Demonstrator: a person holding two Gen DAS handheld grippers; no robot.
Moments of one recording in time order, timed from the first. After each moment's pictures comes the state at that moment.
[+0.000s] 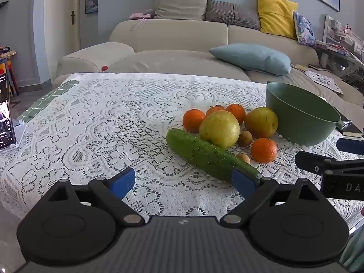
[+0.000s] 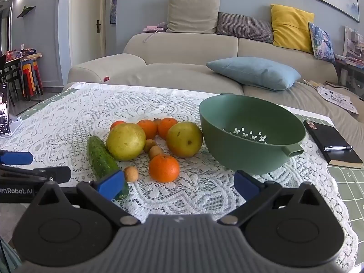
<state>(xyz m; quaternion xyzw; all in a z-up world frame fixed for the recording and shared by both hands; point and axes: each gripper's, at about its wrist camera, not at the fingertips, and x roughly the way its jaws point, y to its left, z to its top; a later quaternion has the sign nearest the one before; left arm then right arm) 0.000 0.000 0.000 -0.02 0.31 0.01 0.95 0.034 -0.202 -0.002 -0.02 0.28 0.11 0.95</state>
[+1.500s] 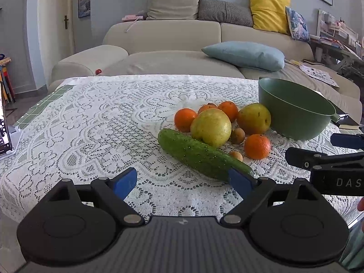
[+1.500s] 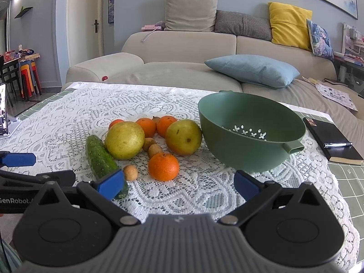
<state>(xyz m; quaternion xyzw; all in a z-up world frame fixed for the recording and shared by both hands) 0.000 -0.010 -0.002 0.00 0.31 0.00 0.95 0.035 -0.201 -0.005 -0.02 0.29 0.11 0.95</state>
